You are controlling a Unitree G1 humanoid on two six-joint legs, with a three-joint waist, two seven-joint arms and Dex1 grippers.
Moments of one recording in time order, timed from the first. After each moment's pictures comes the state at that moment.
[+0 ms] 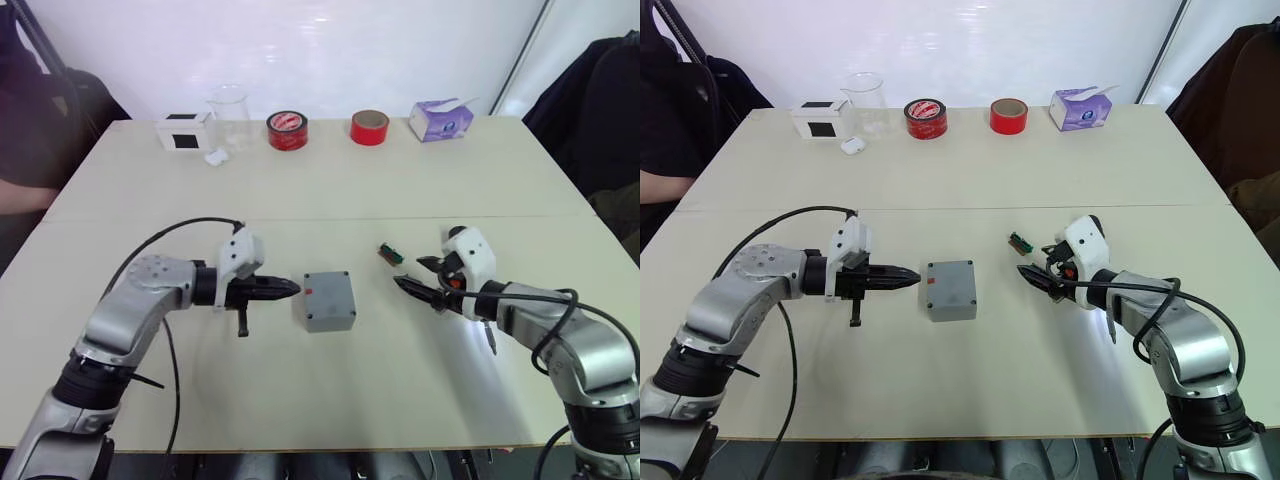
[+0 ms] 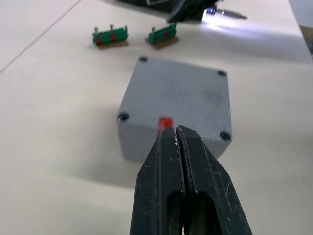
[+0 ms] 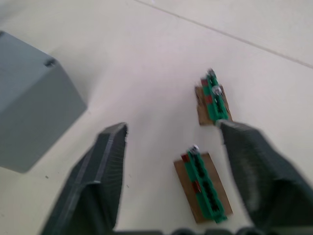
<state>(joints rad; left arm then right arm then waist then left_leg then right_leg) -0.45 0.68 -0.12 -0.25 -0.45 0.58 -1.12 -0.22 -0.64 -0.08 -0.37 0.43 0.86 0.54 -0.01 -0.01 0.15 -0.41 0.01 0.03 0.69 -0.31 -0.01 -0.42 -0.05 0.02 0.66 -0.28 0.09</state>
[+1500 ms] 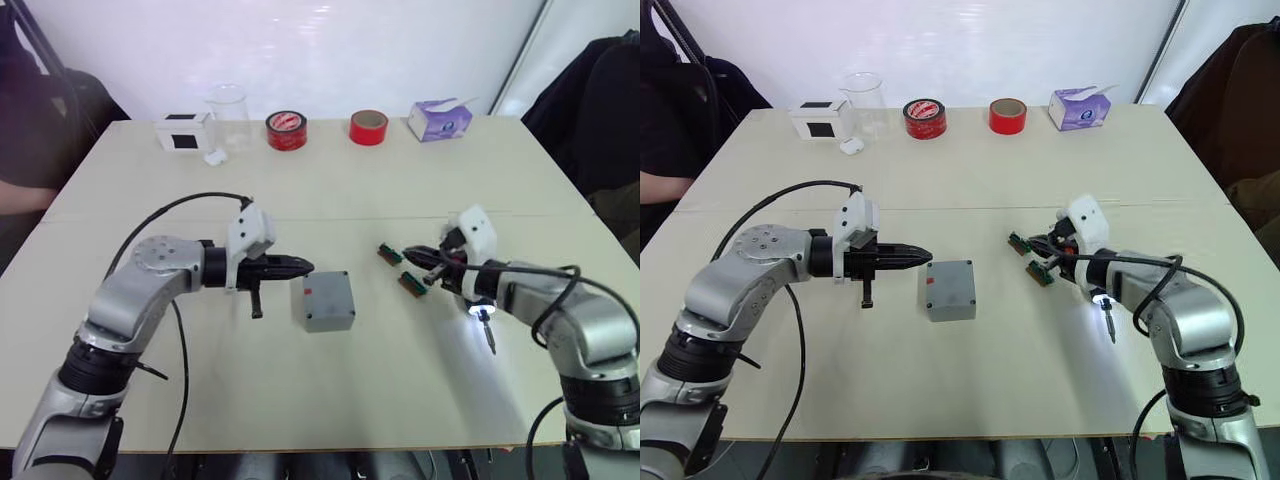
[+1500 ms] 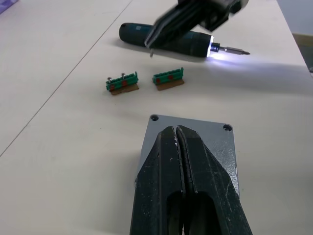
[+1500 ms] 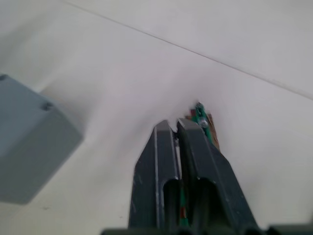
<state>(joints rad) -0.50 0.67 -0.12 -0.29 -0.47 0.62 -1.04 -0.42 -0.65 -0.10 -0.43 0.55 1.05 0.58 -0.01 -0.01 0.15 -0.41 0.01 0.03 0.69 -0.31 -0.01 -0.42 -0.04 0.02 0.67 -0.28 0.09</state>
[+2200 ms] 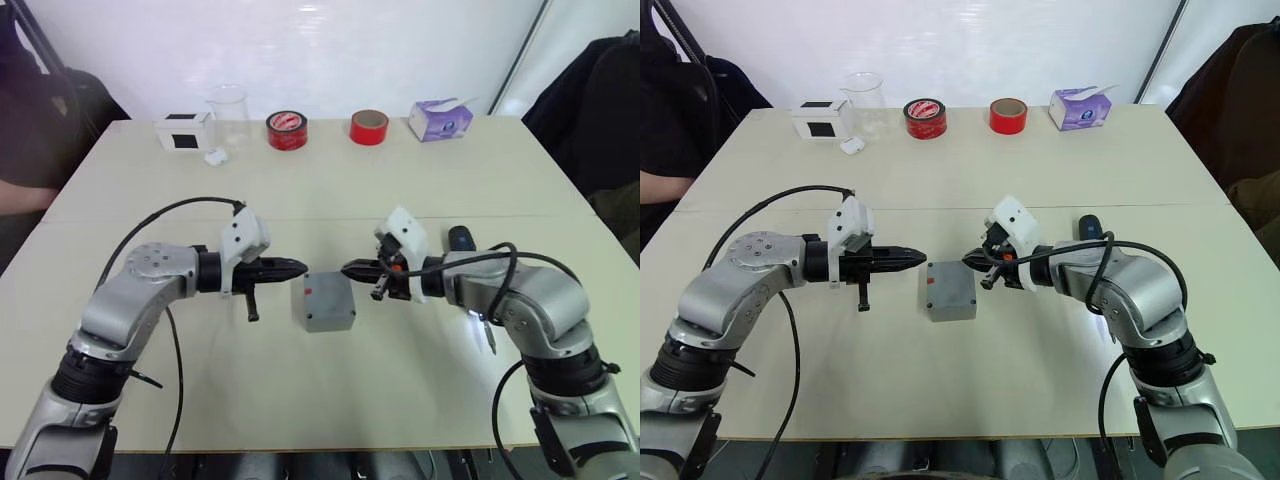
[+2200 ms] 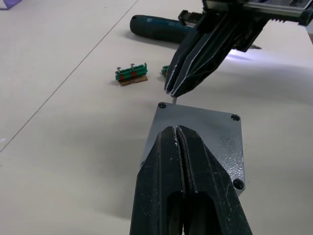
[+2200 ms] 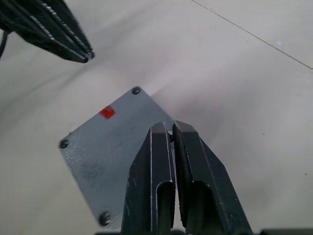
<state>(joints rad) -0.45 0.68 -0.10 -0.32 -0.47 0.62 -1.00 -0.57 -0.57 0.16 -0.41 0.59 1.14 0.58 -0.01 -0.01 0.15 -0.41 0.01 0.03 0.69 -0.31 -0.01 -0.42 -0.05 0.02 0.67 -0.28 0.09</state>
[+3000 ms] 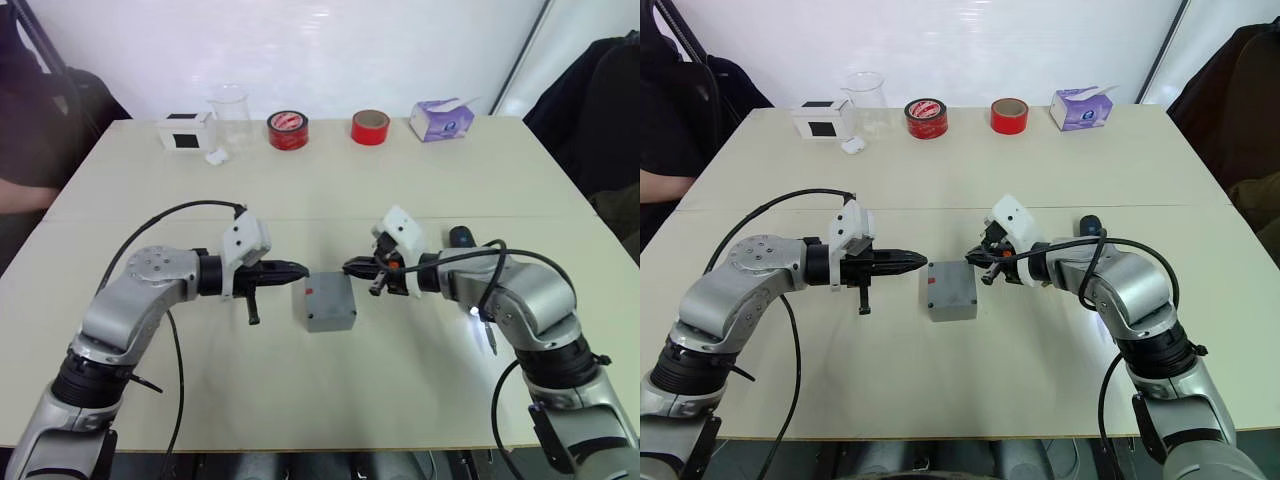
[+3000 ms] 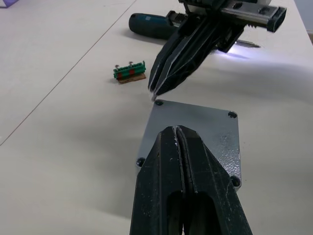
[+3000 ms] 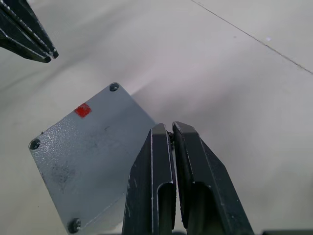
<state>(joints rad) -0.44 0.68 -0.10 -0.32 -0.47 0.62 -1.00 -0.59 -0.59 0.15 -0.36 0.54 1.11 0.62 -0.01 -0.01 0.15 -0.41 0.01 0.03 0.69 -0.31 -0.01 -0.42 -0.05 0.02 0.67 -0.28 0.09</state>
